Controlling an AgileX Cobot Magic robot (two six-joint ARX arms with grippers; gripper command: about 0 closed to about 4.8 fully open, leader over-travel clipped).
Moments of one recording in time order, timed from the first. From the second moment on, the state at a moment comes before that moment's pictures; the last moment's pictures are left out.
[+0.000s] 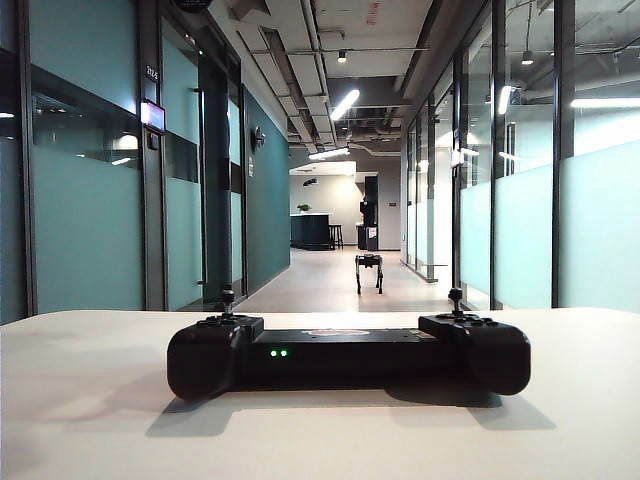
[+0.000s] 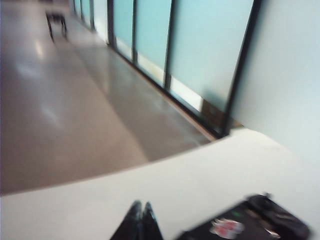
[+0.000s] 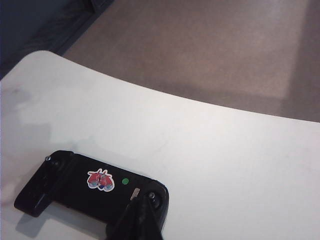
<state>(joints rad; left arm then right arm) -0.39 0.23 0.43 -0.21 0.15 -0.05 0.61 0.83 1.00 -0.67 0.20 0.17</state>
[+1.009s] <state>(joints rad) -0.17 0.06 0.25 -0.11 0.05 -0.03 0.61 0.83 1.00 -0.67 0.20 0.17</state>
